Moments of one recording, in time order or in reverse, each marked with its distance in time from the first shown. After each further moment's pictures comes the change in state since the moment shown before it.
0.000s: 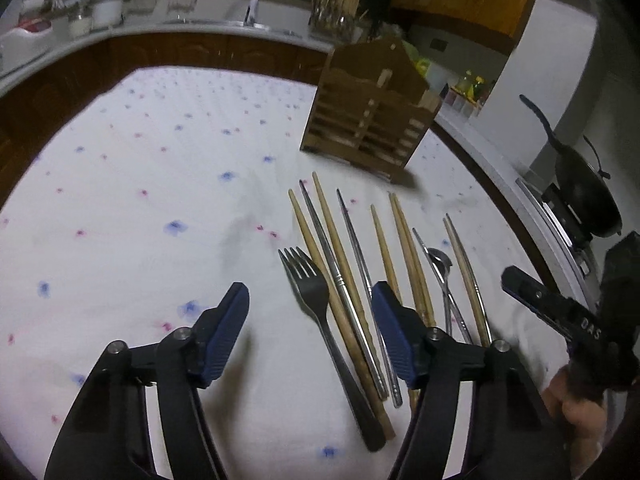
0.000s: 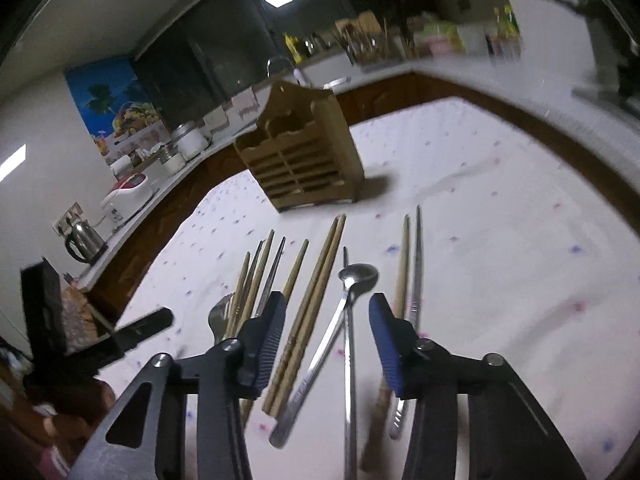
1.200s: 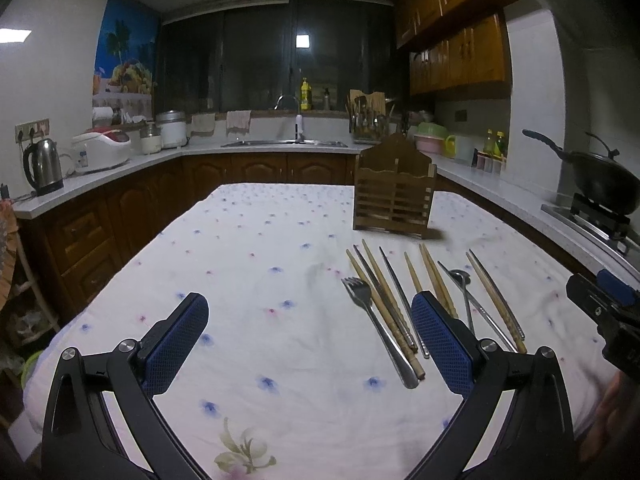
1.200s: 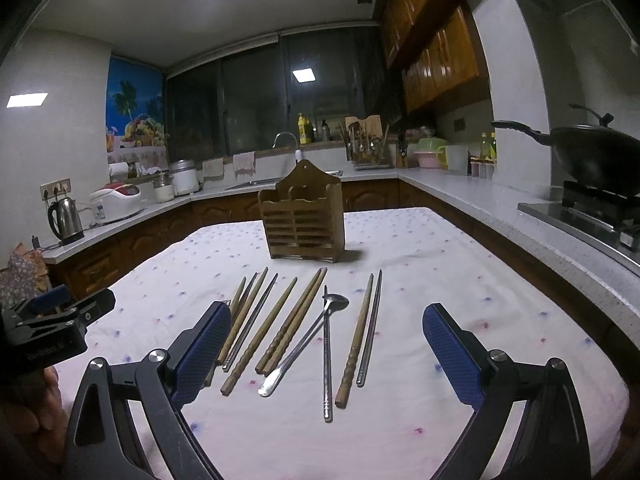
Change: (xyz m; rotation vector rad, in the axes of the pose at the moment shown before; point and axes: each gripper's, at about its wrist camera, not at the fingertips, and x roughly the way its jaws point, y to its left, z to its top) left arm -0.111 -0.029 -0.097 0.132 -0.464 0.299; right arm -0.094 0.055 -0.095 -0.300 -0.402 -0.204
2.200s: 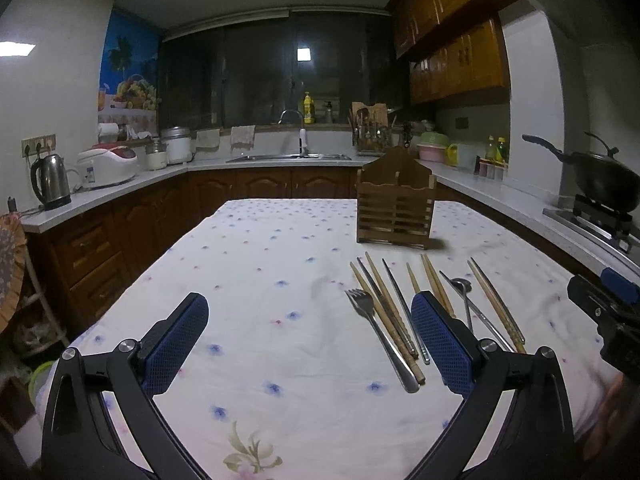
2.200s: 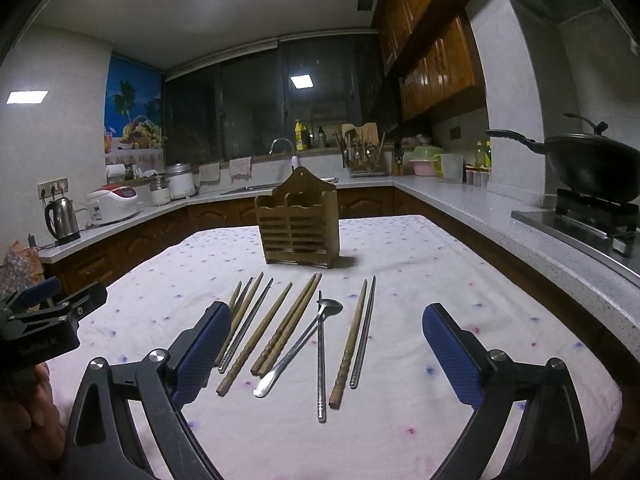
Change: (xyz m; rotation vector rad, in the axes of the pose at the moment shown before) left arm -0.016 -0.005 0.004 0.027 -0.063 0.029; right arm -0.006 -0.009 0.005 -0.008 -0.026 -0.019
